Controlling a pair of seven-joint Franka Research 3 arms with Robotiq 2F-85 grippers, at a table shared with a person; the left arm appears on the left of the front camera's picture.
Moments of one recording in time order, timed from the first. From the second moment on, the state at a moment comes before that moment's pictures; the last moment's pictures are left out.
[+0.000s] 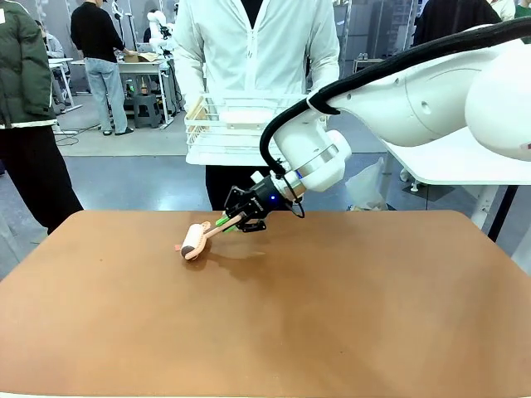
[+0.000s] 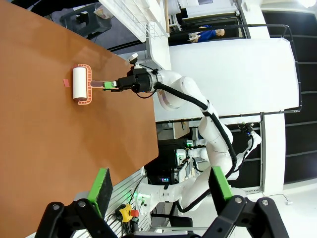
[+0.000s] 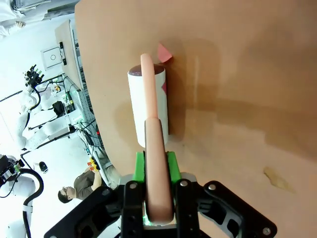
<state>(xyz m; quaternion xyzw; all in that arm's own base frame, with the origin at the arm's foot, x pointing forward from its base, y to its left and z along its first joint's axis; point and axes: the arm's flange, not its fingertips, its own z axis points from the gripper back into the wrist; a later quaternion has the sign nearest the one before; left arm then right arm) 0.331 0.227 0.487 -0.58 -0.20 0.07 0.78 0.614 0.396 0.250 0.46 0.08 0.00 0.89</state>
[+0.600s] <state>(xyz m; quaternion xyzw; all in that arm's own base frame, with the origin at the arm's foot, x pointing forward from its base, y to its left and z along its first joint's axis) 0.331 0.227 0.487 -0.58 -0.20 0.07 0.78 0.614 0.453 0.252 0.45 0.09 -0.01 0.89</state>
